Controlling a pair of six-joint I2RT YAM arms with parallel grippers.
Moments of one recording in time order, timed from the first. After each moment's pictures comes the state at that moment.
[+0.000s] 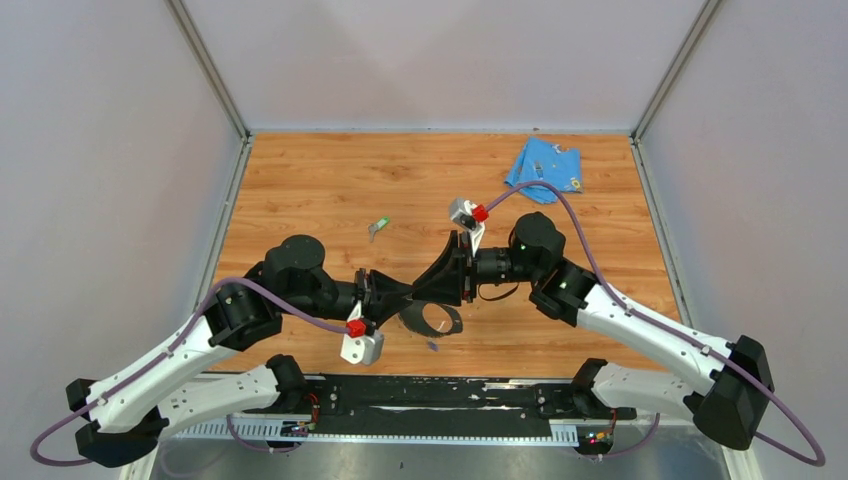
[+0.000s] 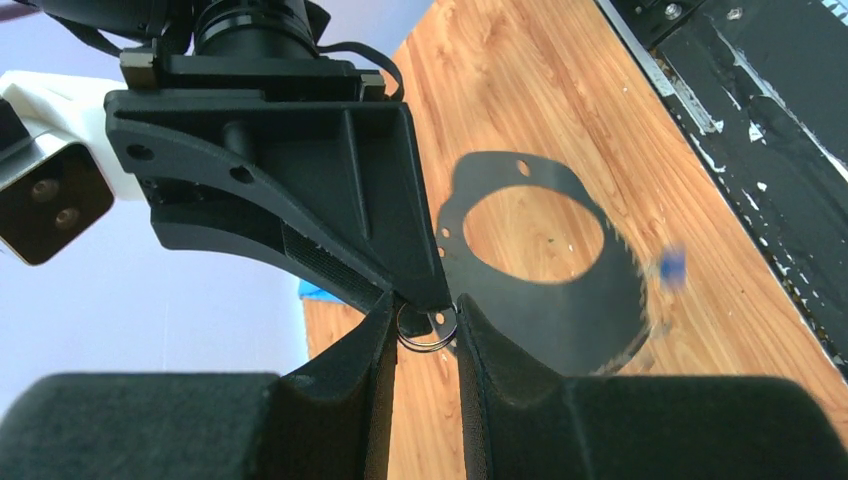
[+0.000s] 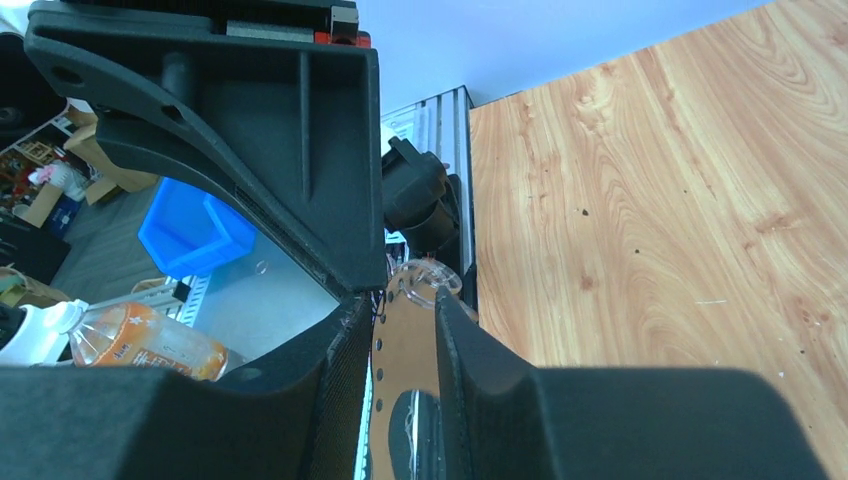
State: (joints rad) left arm -0.97 0.75 0.99 -0.58 0.56 1.09; right arm 0.87 1.06 0.83 0.21 -0.75 0.38
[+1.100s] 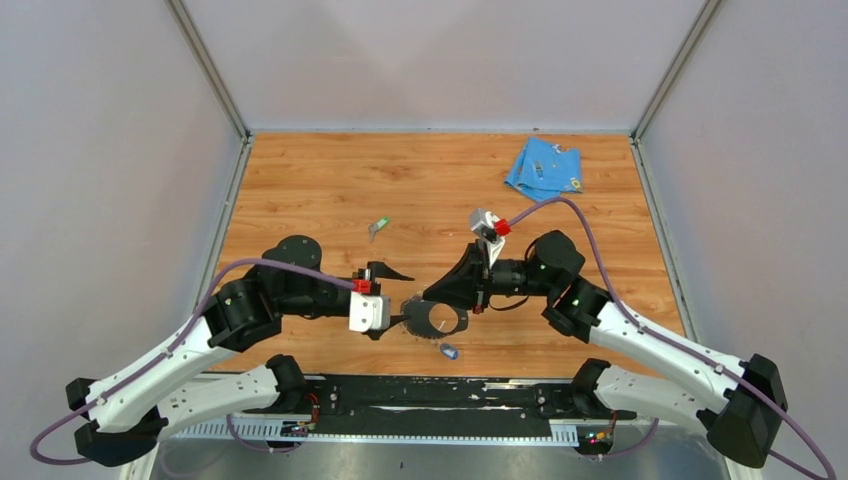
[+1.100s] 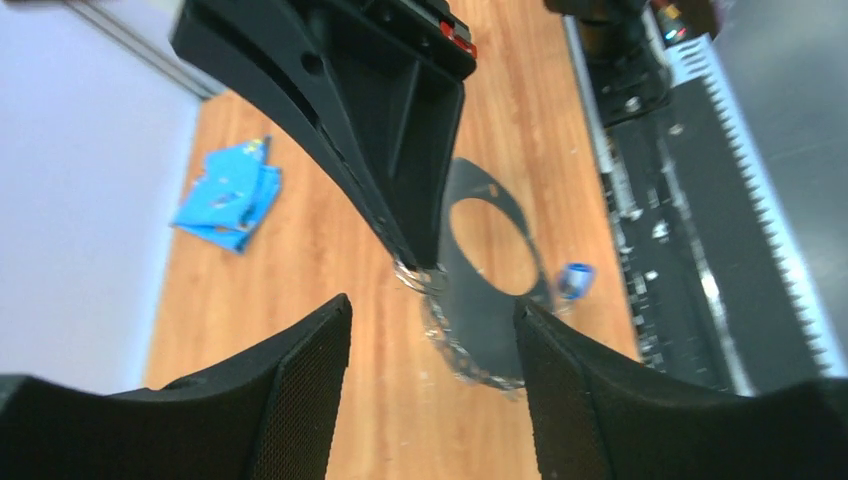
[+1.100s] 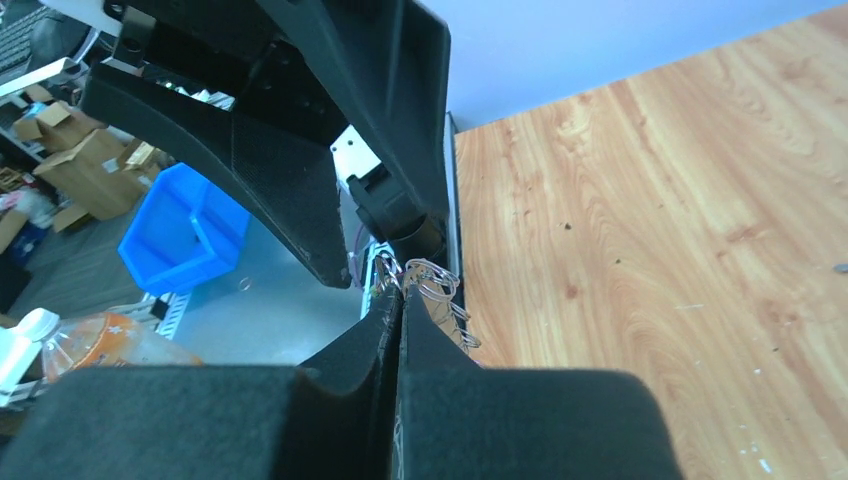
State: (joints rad) left arm -0.98 0.75 0.99 -0.54 0.48 0.70; right arm 0.87 0.95 0.69 0.34 -0.71 0.41
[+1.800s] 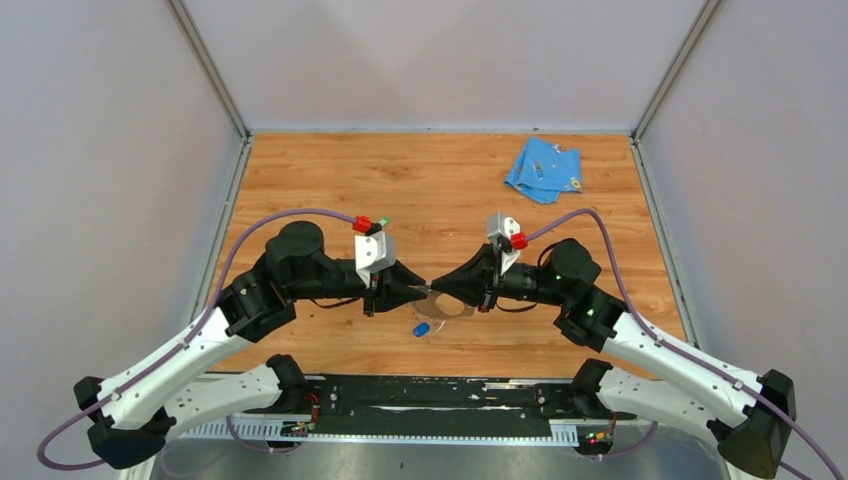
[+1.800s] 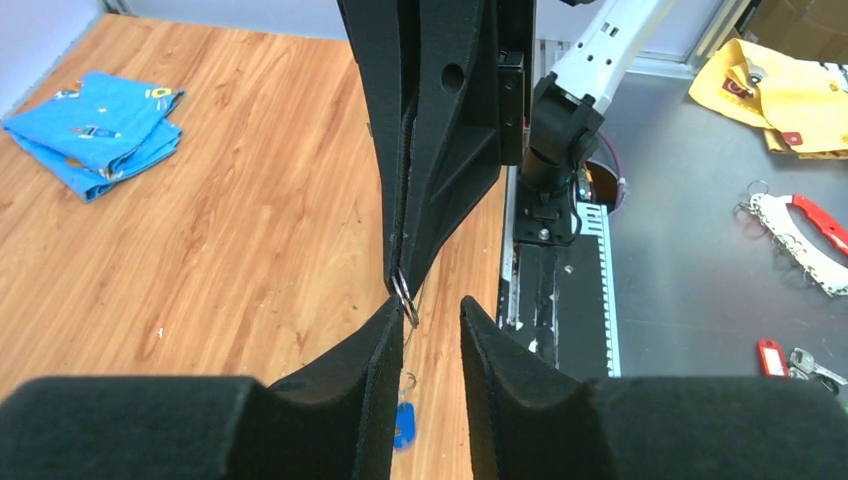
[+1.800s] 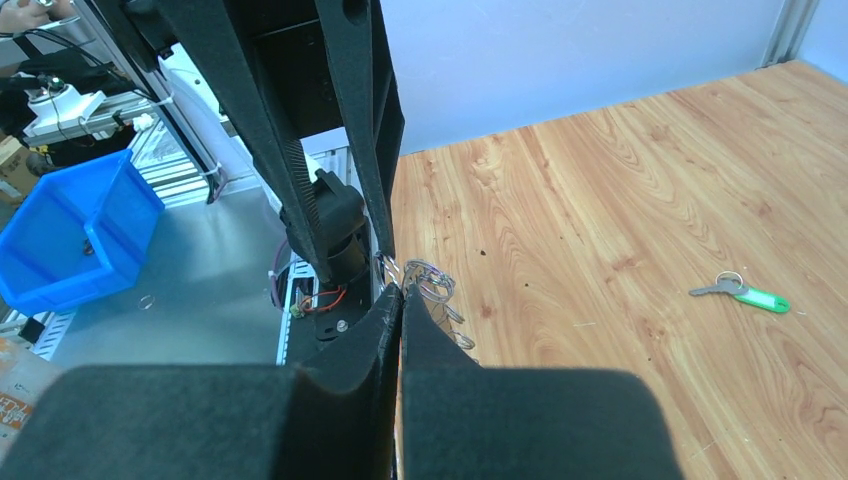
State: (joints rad) left arm -0.90 0.81 0.97 -0.33 0.54 0.07; right arm 0.90 0.83 0.67 0.29 -0.55 0.23
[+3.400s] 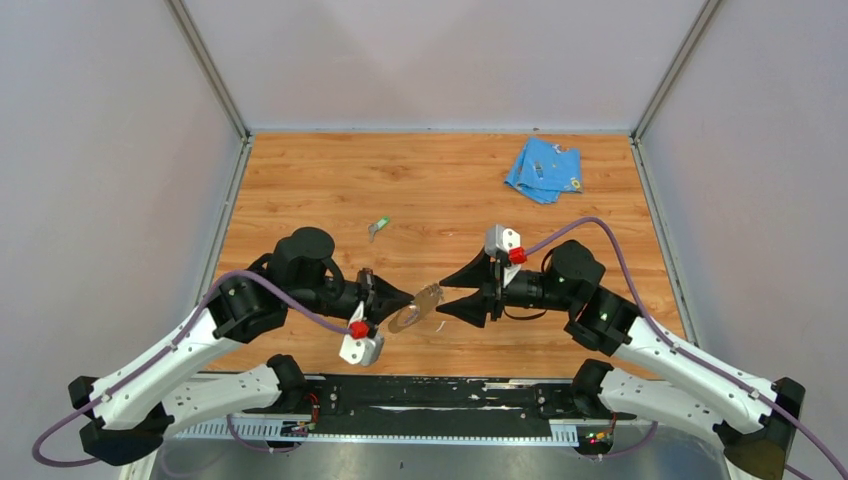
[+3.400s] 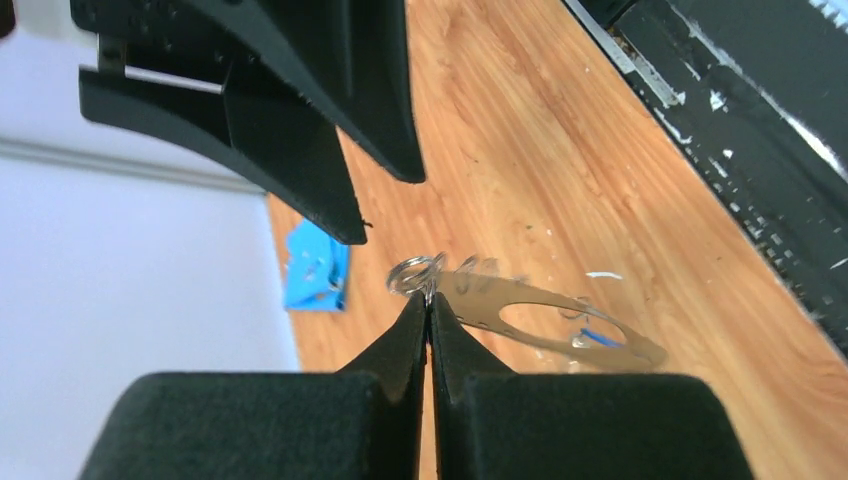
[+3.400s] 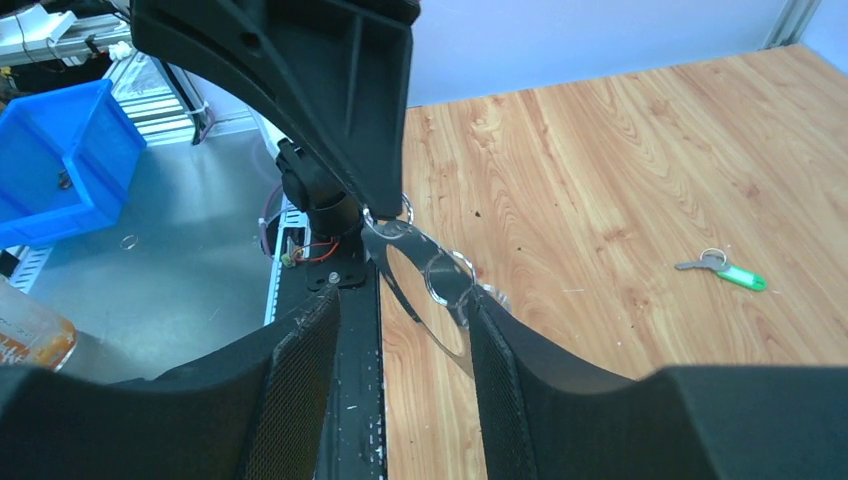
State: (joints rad) left arm -0.93 0.83 1.06 -0.71 0.62 1.15; right arm 0.93 0.78 0.72 0.07 -0.55 0.09
